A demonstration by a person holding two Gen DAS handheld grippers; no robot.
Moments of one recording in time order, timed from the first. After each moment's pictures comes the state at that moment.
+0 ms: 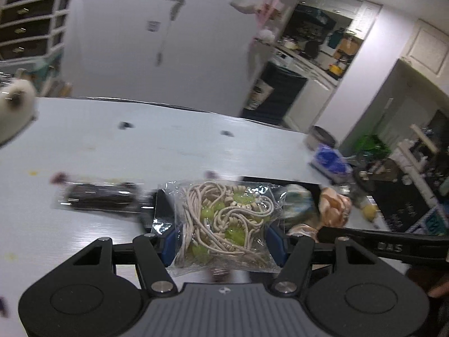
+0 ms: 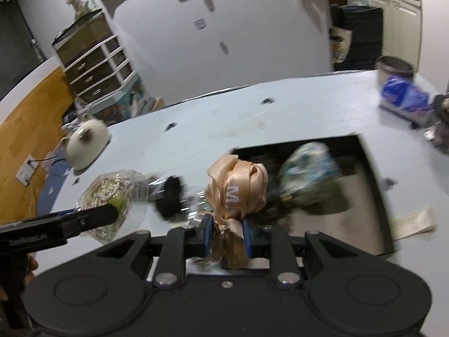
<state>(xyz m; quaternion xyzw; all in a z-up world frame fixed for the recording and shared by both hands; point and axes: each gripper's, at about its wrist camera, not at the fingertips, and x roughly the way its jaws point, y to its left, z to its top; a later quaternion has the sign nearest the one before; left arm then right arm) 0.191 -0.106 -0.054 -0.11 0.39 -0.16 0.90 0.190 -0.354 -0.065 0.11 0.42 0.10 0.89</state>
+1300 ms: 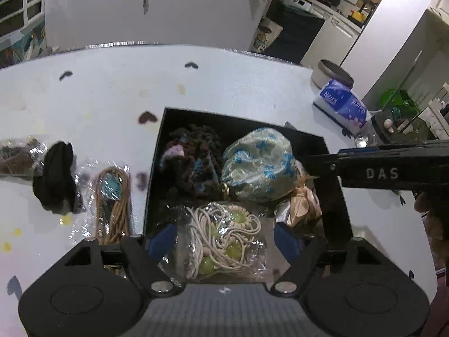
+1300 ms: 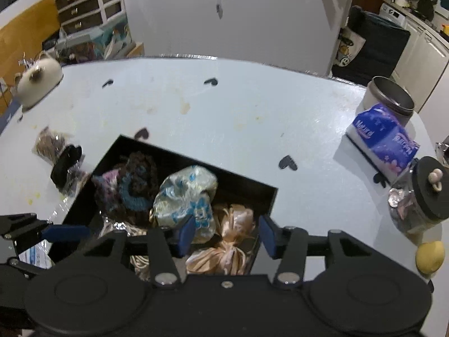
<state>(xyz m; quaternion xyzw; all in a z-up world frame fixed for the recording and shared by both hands) 0.253 -0.280 -0.129 -0.07 0.50 -0.11 0.86 0.293 -0.450 -0.100 -0.05 0.48 0.13 0.86</state>
